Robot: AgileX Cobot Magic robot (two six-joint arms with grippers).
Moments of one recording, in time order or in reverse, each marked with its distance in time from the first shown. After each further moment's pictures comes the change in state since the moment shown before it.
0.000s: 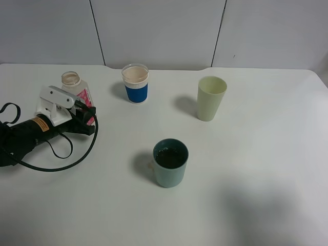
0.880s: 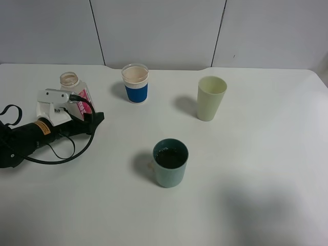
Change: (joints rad) left arm -0.003 0.012 0.000 0.000 0.039 -0.262; right arm 0.000 0.000 0.000 0.000 0.000 0.000
